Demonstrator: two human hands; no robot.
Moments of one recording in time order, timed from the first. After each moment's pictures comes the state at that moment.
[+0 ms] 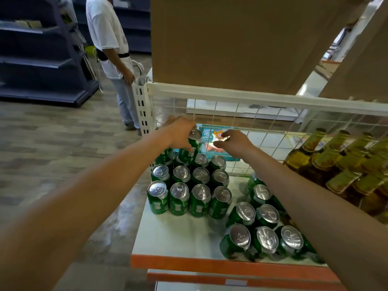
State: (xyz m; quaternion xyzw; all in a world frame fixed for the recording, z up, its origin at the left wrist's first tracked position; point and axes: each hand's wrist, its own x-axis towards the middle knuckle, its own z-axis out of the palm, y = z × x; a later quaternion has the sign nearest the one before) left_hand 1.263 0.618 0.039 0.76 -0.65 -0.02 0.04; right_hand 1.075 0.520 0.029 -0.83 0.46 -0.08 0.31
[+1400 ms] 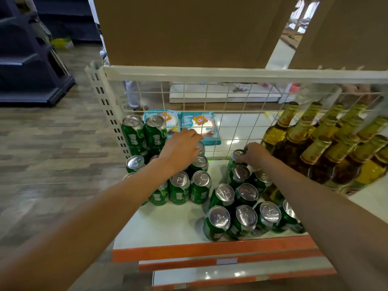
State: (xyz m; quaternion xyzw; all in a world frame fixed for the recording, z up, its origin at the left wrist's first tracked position) left_hand 1.157 0.627 -0.019 0.70 -0.70 0.03 0.14; right_hand 0.945 0.471 -0.051 -0.80 0.56 0.05 0.20
